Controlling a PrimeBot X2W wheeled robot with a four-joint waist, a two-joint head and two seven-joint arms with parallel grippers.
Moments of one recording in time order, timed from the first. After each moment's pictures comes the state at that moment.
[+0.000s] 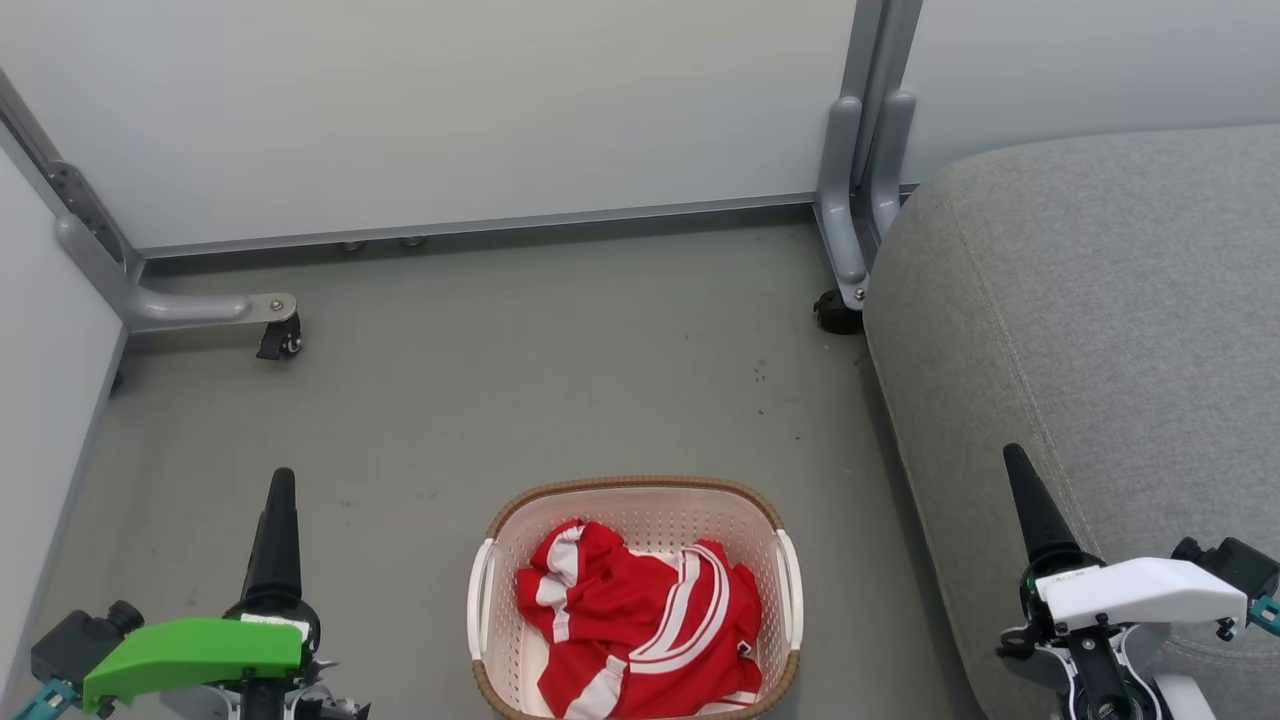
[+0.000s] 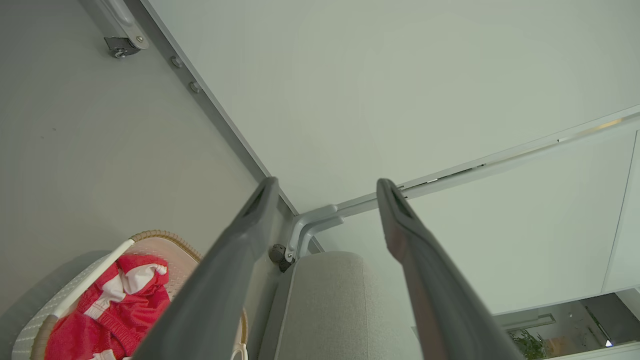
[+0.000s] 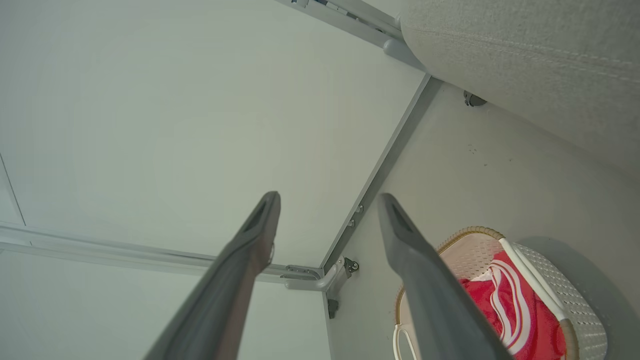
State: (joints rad) left arm -0.04 0.04 0.07 0.21 -1.22 -0.13 0.00; right arm -0.04 -0.04 -0.05 0.22 1.22 0.13 0.00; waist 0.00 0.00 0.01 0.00
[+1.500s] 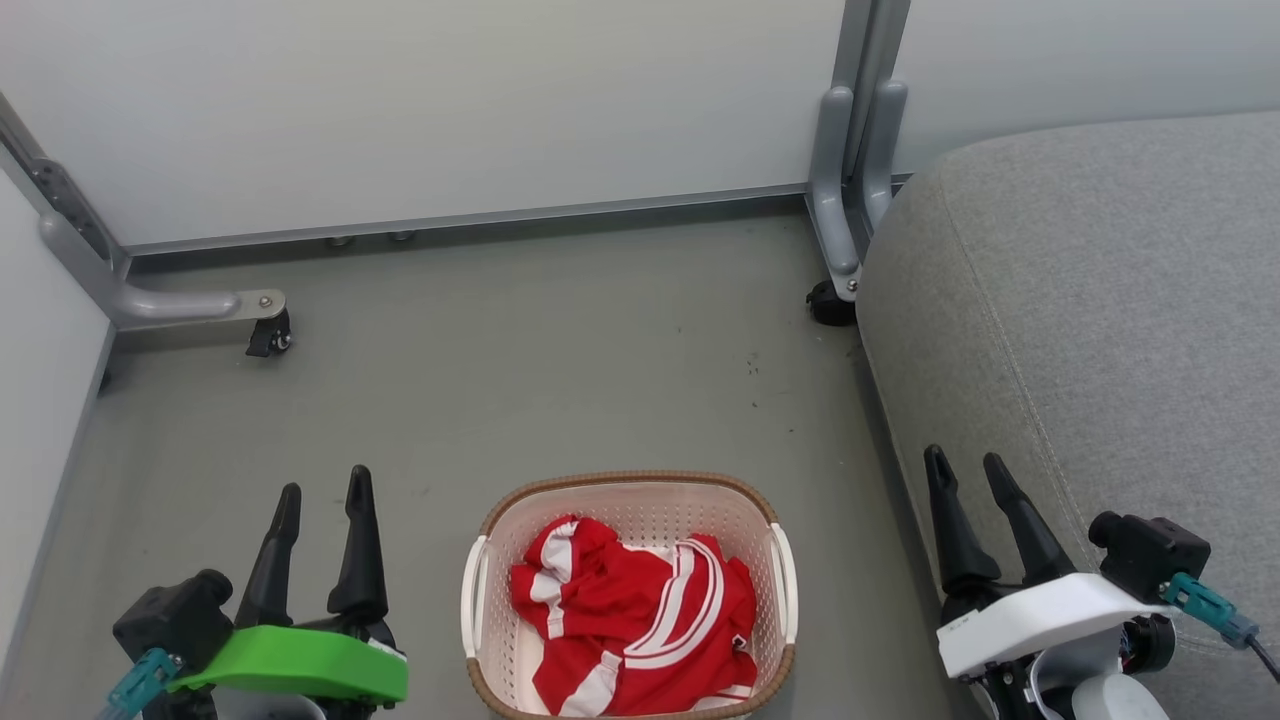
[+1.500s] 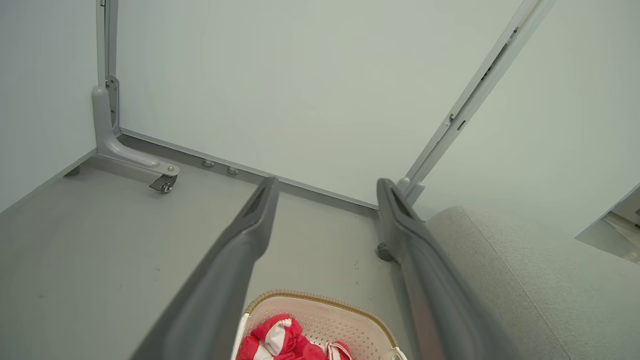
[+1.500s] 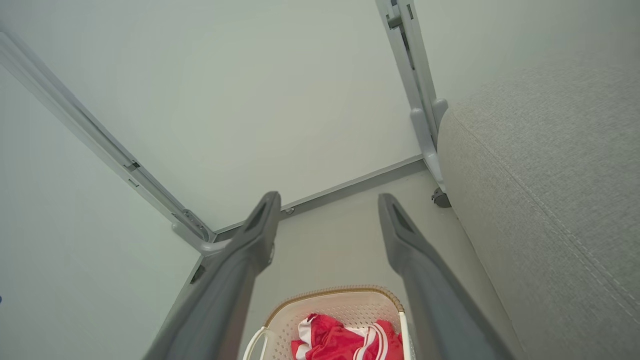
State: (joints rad) left arm 0.01 0.04 -0.03 0.11 -0.52 -0.11 -0.15; right arm 0.00 -0.04 0.08 0.12 0.50 0.13 -0.14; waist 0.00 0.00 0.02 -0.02
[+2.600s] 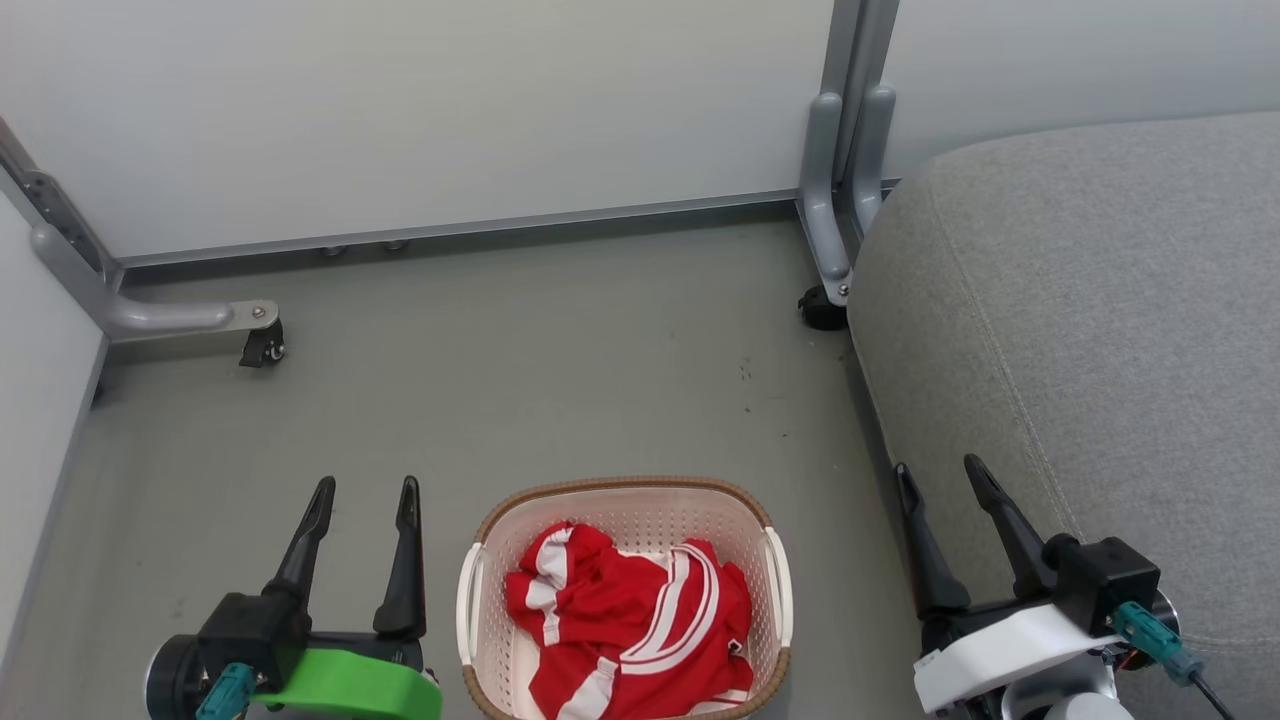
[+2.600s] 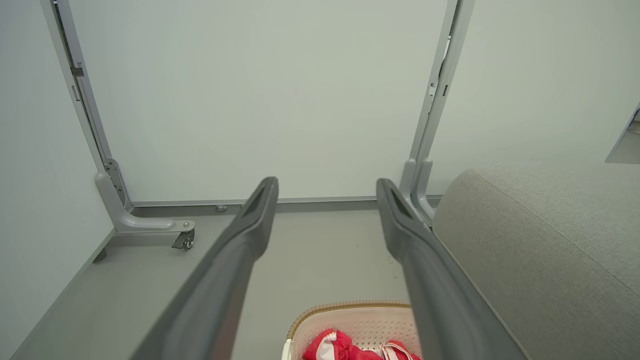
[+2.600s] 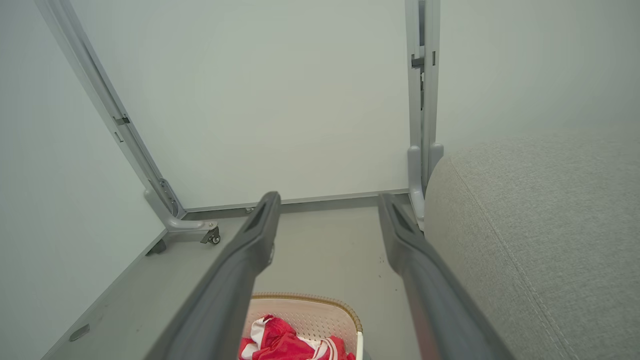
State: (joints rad) left arm 0.03 0.05 -0.07 0.09 -0.20 -0.12 -0.22; right arm 0.03 -0.05 0.12 0.09 0.22 0.13 -0.22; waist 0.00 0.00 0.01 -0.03
